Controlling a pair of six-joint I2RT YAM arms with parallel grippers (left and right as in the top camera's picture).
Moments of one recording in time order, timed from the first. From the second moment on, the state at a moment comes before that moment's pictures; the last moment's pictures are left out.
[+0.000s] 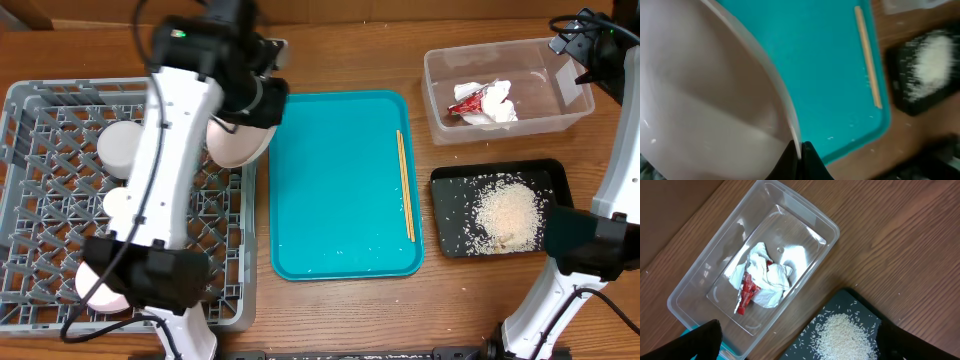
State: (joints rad) left arm -0.20 1.94 2.18 -1.54 0.34 0.01; right arm -0.19 2.09 2.58 -1.64 0.21 0.59
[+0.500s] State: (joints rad) left arm 0.09 1.94 2.17 -1.55 0.91 0.27; right arm -0.19 2.09 2.58 -1.64 0.21 0.59
